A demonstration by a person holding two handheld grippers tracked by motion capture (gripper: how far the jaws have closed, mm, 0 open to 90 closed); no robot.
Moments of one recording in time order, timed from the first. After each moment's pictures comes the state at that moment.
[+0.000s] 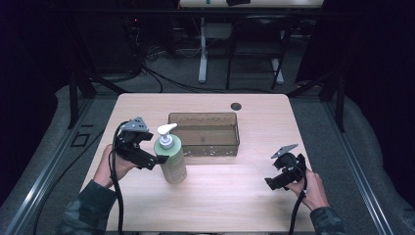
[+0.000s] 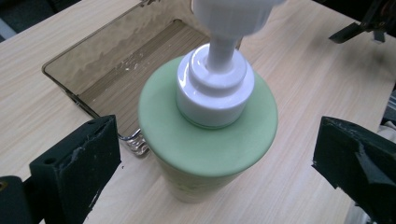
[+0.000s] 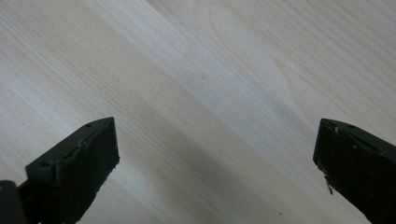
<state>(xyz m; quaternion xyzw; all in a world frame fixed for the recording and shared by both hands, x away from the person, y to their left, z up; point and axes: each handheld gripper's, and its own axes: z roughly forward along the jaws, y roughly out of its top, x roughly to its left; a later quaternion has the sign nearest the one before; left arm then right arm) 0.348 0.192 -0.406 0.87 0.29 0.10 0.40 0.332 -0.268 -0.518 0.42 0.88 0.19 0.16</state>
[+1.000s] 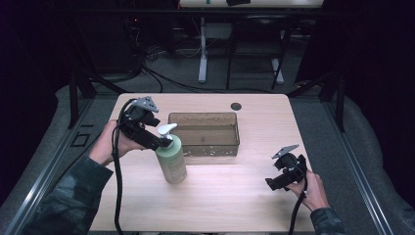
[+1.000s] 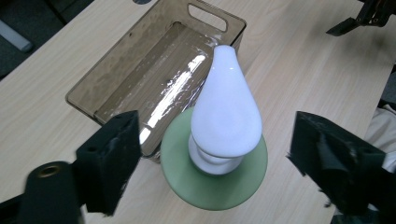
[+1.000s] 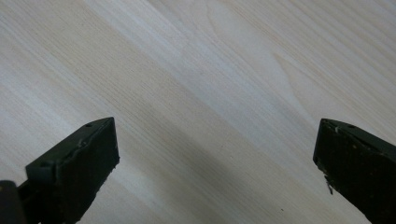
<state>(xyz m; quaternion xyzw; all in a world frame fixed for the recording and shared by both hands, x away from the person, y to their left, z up) 0.370 0.167 -0.349 0.90 0.26 0.11 0.33 0.331 -0.269 -0.519 0.42 0.87 0.19 0.16</state>
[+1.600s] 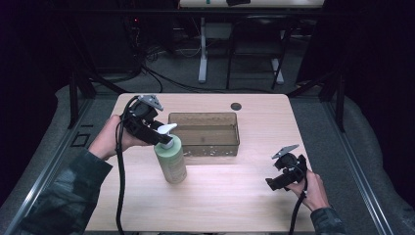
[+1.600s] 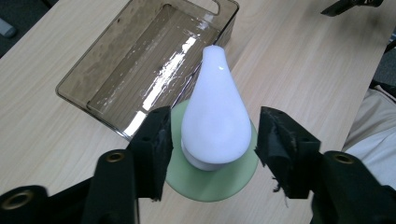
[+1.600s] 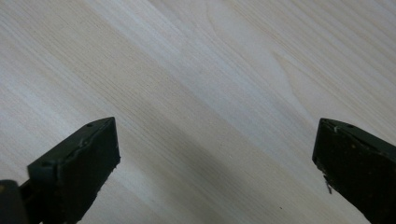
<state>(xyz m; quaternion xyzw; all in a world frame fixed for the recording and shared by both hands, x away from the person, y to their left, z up) 0.377 0.159 -0.341 0.92 0.24 0.07 0.29 0.331 -0.269 -0.519 0.42 0.87 0.18 0.16</state>
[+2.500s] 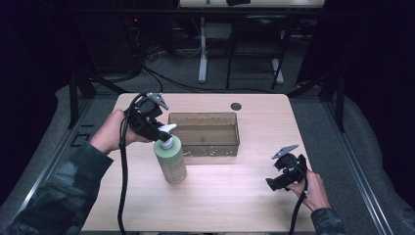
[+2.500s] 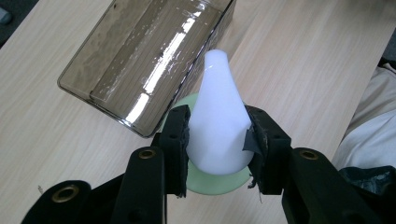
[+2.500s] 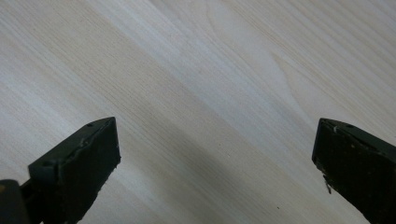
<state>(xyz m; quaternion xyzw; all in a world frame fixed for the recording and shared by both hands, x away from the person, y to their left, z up) 0.381 0.148 -0.334 0.94 0.23 0.07 0.24 0.330 -0.269 -0.518 0.42 0.87 0.18 0.16</state>
